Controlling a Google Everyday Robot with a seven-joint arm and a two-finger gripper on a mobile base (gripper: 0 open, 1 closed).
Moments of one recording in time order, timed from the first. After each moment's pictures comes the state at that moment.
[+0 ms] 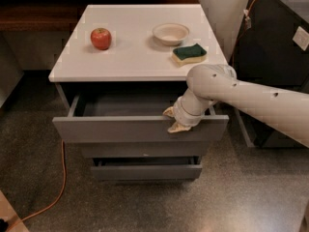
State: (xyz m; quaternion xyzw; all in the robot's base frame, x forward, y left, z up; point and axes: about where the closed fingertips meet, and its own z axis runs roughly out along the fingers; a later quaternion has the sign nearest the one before) arm 0.592 -0.088 0.653 -0.80 0.57 0.04 0.17
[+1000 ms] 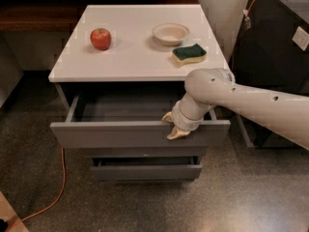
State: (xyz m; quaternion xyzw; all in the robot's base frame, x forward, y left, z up) arm 0.578 -0.086 0.647 -0.81 0.56 0.04 0.16
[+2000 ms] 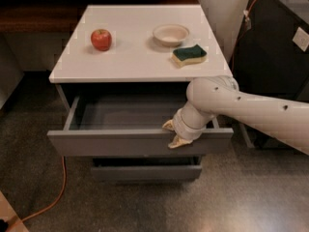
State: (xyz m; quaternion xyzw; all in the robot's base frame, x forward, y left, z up) arm 0.546 -0.087 0.644 -0.82 0.55 0.04 0.16
